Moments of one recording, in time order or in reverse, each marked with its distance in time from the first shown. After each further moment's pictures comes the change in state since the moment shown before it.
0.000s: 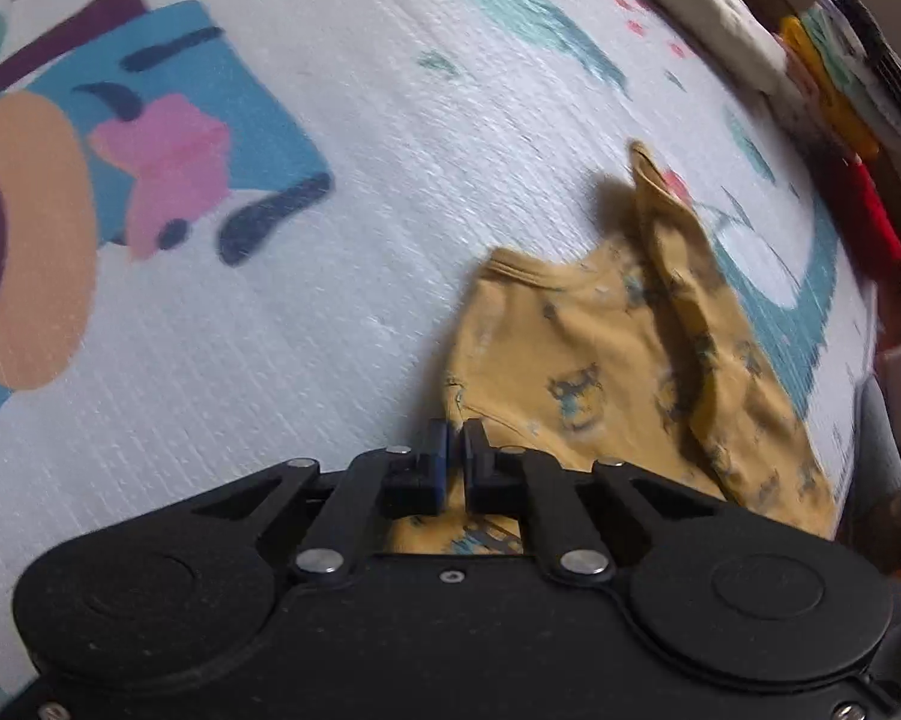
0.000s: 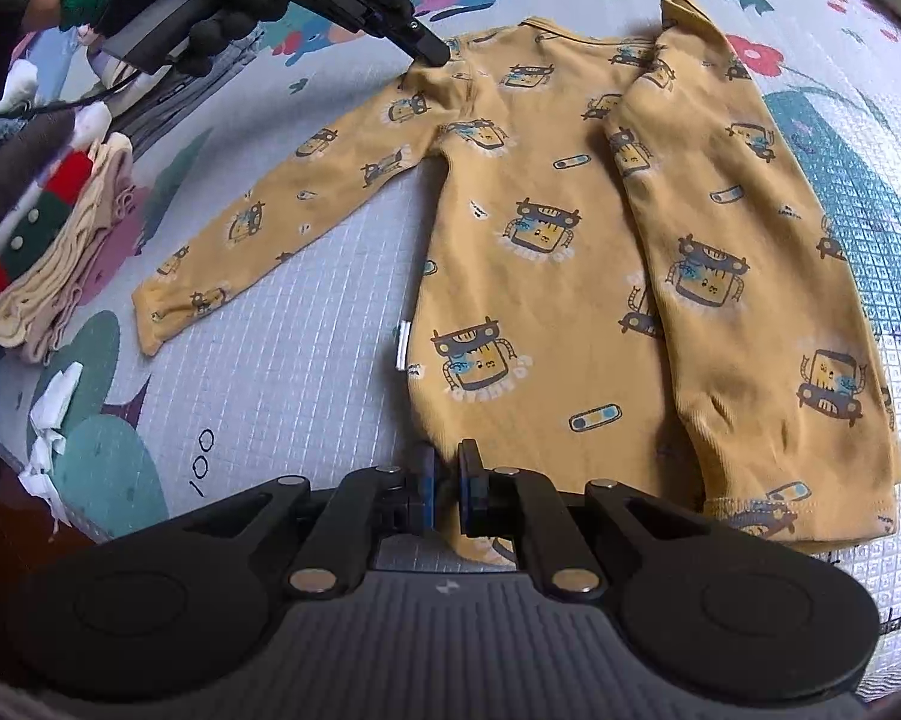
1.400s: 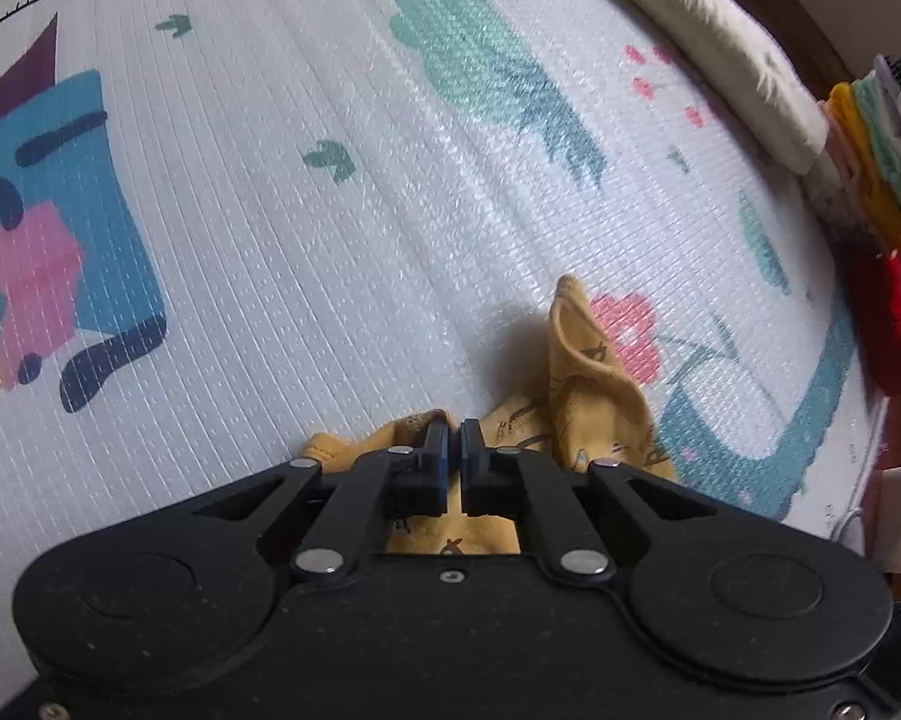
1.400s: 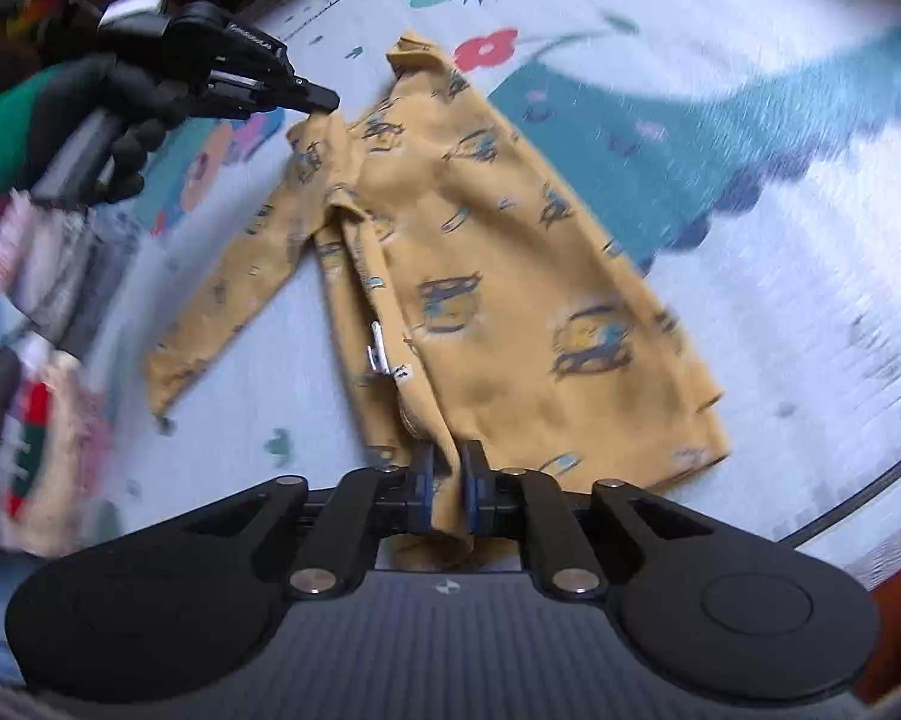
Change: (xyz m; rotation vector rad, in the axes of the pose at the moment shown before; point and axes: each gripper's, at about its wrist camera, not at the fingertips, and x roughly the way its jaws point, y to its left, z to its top) left arm 0.044 -0.063 0.081 -0.153 -0.021 0.070; right arm -0.040 -0.090 -0.015 0.395 -0.135 -0.023
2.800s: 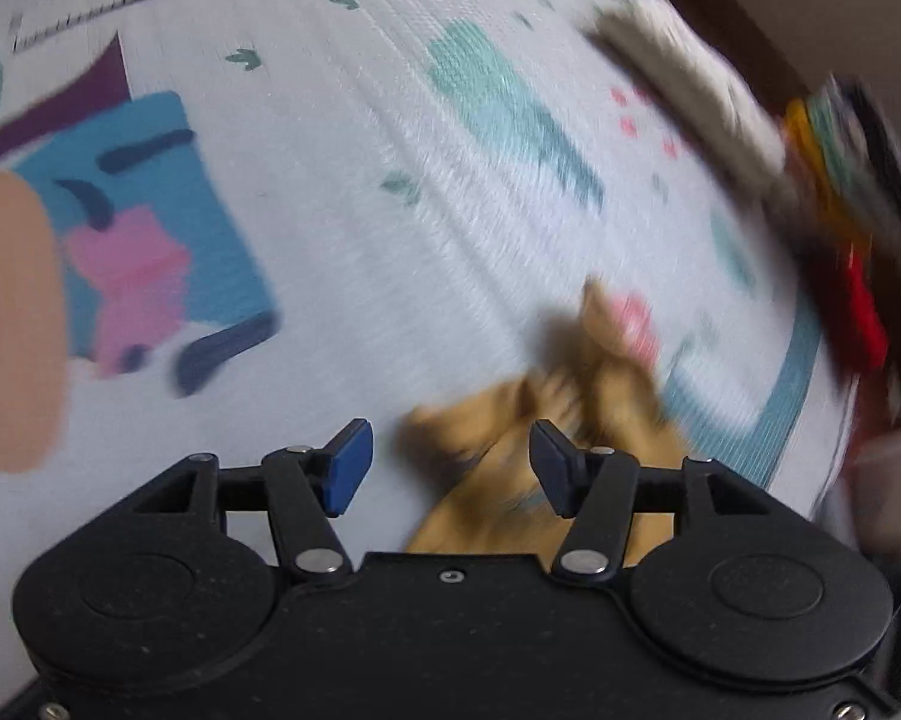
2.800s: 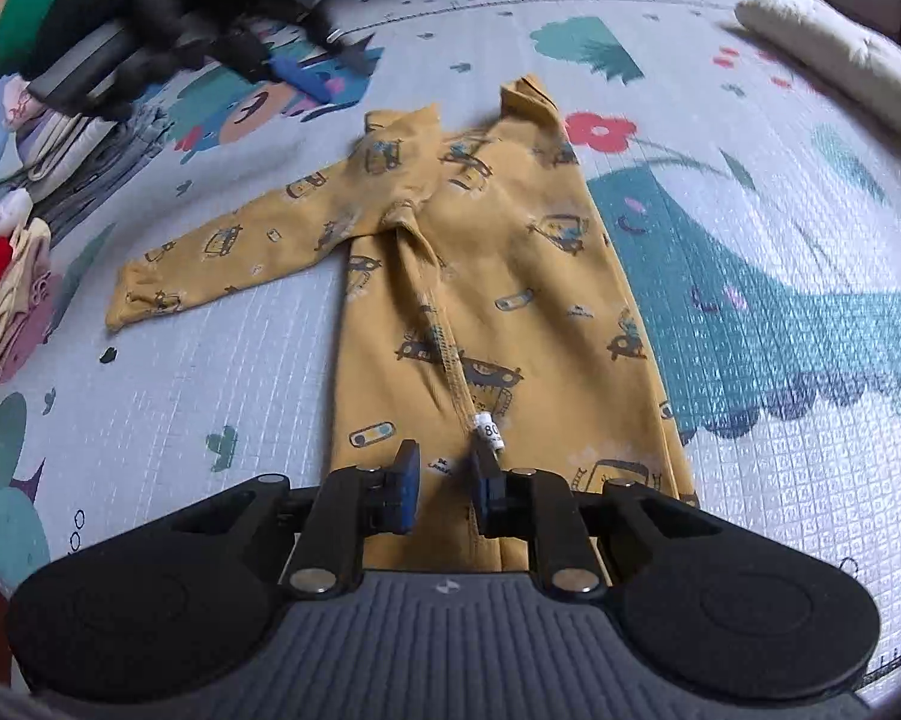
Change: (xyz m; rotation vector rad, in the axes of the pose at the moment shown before) left arm -0.052 0.051 -0.027 0.101 -0.046 -0.062; right arm 0.014 0.038 0.014 -0.396 -0.068 -0.077
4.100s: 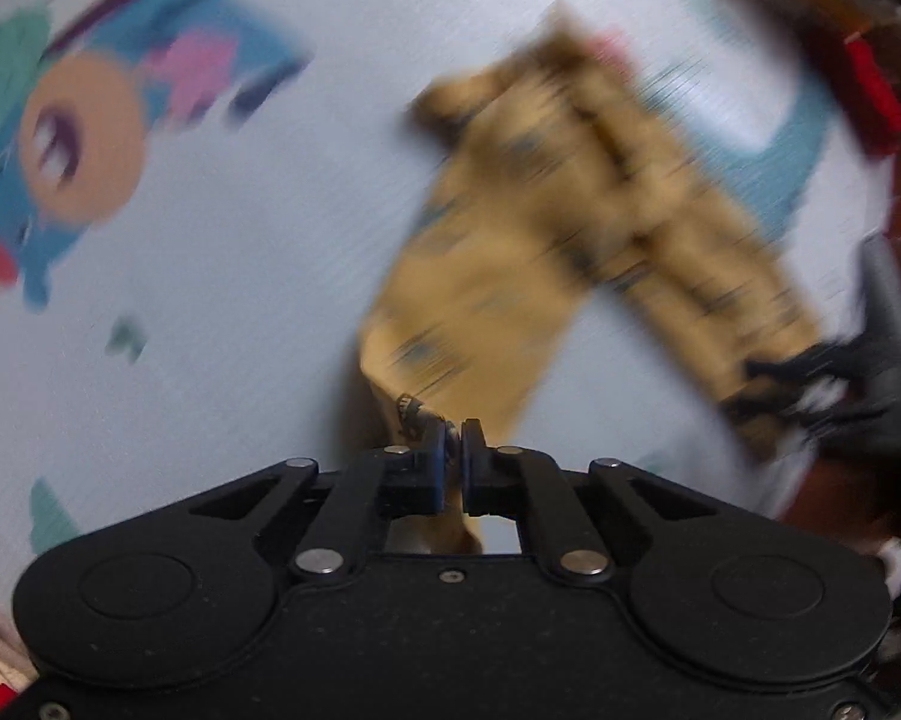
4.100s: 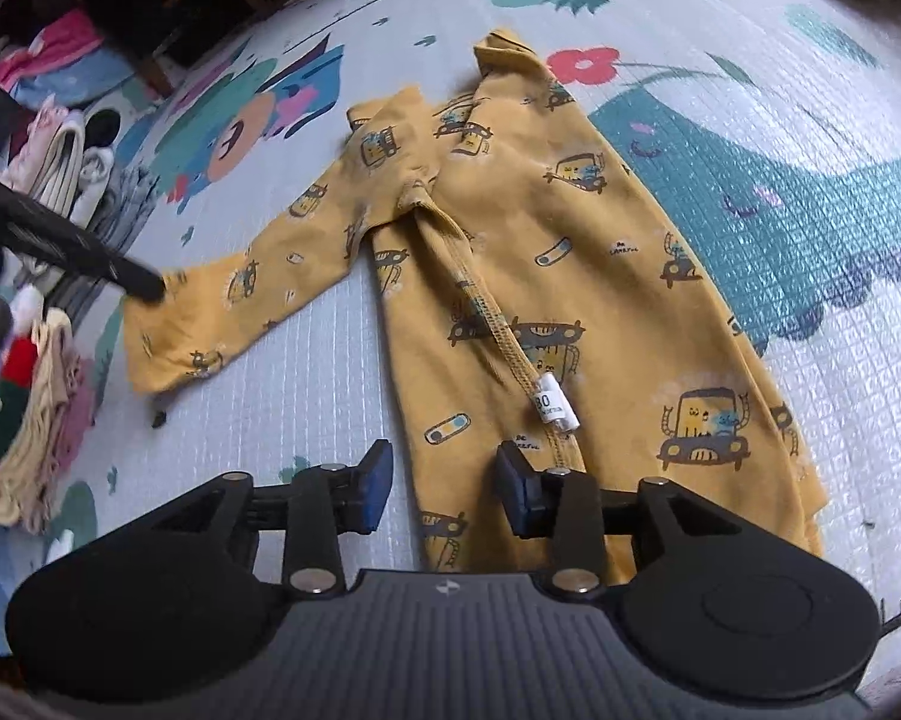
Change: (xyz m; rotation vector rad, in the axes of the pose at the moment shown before) left arm -0.051 -0.065 -0.093 0.119 0.182 0.111; right arm 0.018 0.004 -0.002 0.284 0.051 0.104
